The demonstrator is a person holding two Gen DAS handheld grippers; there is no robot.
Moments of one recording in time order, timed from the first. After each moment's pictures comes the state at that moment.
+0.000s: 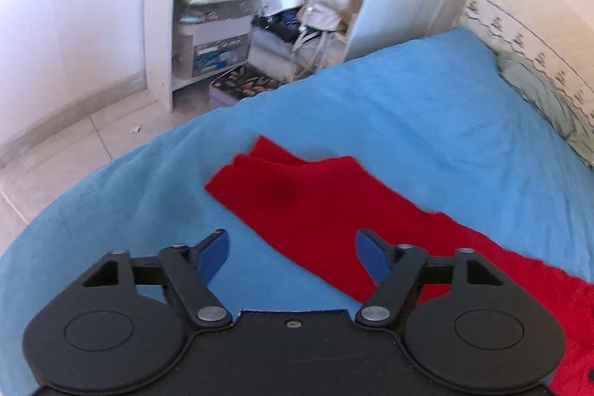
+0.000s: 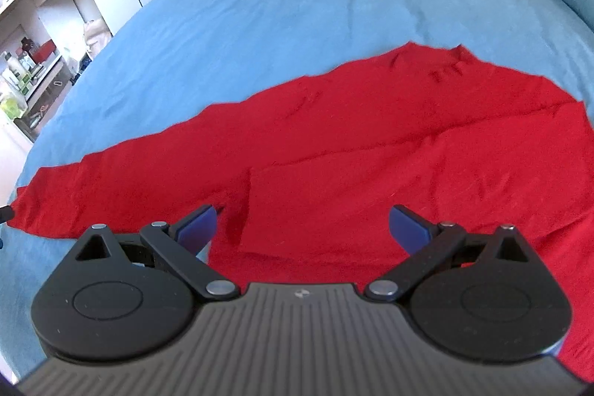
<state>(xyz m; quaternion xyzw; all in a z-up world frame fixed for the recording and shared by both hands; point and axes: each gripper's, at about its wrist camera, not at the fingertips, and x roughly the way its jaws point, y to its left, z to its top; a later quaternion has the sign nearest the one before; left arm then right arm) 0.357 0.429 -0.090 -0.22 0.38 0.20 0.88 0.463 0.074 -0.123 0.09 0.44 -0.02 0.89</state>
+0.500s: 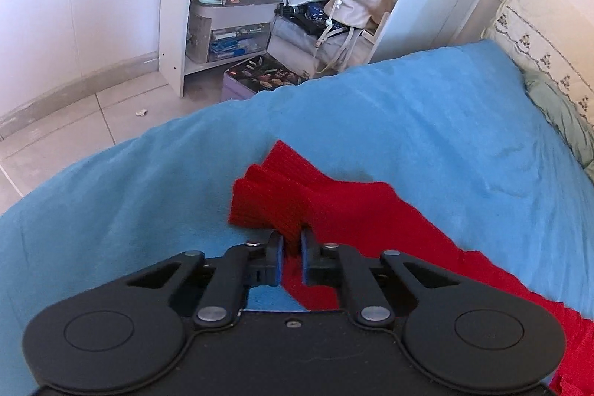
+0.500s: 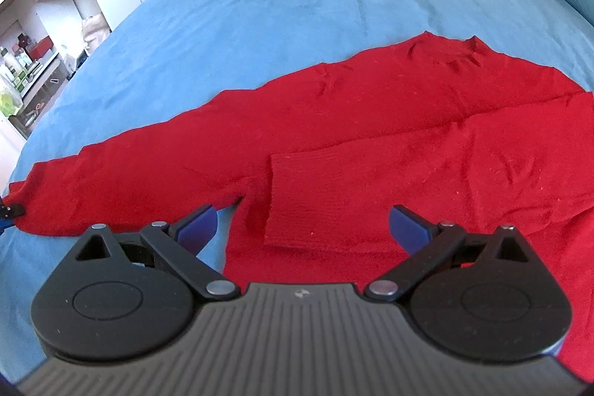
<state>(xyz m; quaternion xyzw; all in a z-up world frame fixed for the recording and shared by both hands) 0.387 0.447 -0.110 -0.25 0.38 0.23 0.86 0.464 0.094 -0.142 0.09 0.43 -0.02 0.90</state>
